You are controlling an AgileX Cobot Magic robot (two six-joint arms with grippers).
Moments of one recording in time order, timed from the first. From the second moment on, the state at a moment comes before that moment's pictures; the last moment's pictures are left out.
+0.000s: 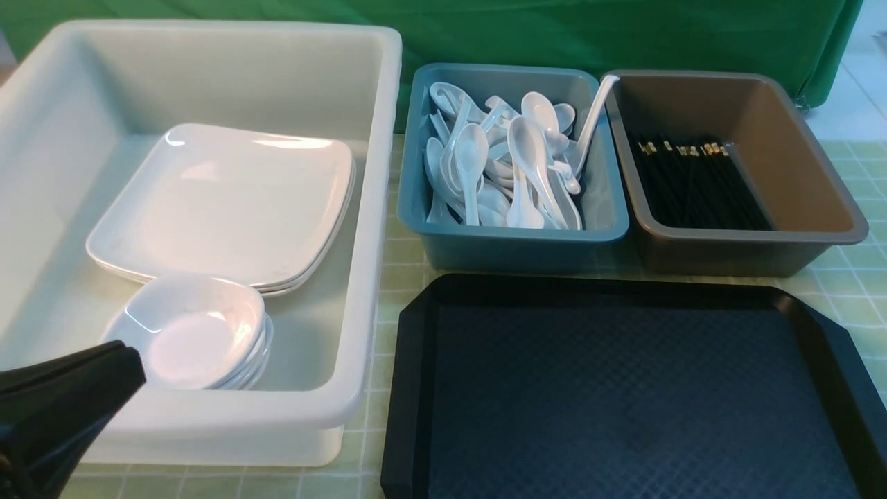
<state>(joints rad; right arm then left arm) 0.71 0.06 -0.37 -0.58 -0.09 0.53 -0.37 0.31 -0.39 -0.45 0.31 0.34</state>
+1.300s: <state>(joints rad) 0.71 0.06 -0.37 -0.58 -0.09 0.53 0.05 0.00 0.01 -0.07 0.23 0.11</state>
